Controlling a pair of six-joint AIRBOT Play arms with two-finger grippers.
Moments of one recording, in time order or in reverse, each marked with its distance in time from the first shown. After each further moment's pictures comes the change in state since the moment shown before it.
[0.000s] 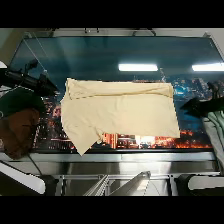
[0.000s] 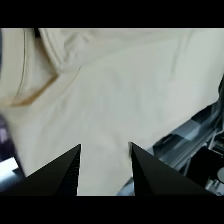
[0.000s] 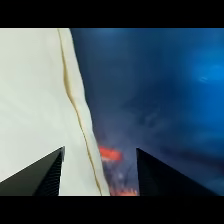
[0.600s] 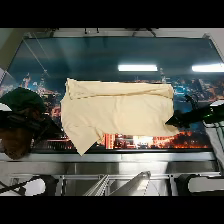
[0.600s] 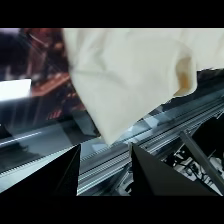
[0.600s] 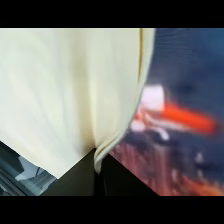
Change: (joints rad) left arm 0.061 0.502 -0.901 0.171 0.185 -0.006; right arm 0.150 0.009 -0.216 0.024 -0.005 -0.027
